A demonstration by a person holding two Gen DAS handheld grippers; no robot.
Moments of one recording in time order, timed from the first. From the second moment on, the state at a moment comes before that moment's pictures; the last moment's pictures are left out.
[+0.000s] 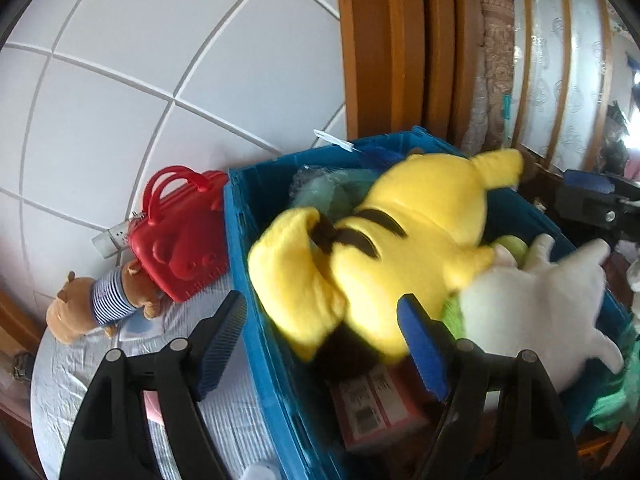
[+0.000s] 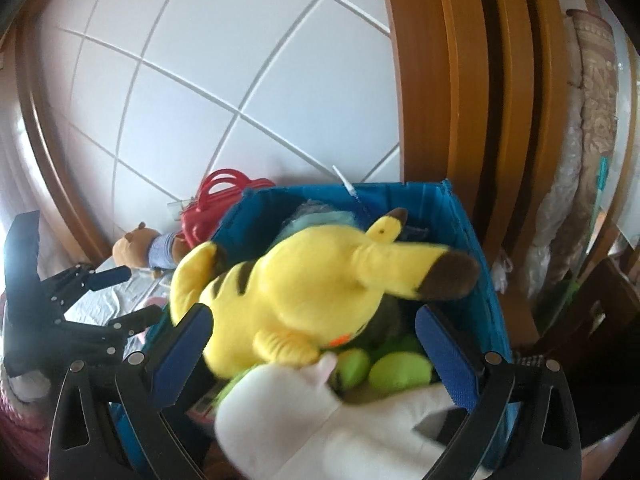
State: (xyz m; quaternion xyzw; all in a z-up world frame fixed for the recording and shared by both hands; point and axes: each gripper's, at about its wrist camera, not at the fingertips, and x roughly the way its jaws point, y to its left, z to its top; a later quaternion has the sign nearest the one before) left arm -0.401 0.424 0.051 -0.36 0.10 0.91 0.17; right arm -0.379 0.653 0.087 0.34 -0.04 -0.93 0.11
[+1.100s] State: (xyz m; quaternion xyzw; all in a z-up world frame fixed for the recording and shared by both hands) left arm -0.256 0.364 0.040 -0.32 0.06 0.92 0.21; right arm -0.219 0.588 0.052 0.32 -0.06 -0.95 0.04
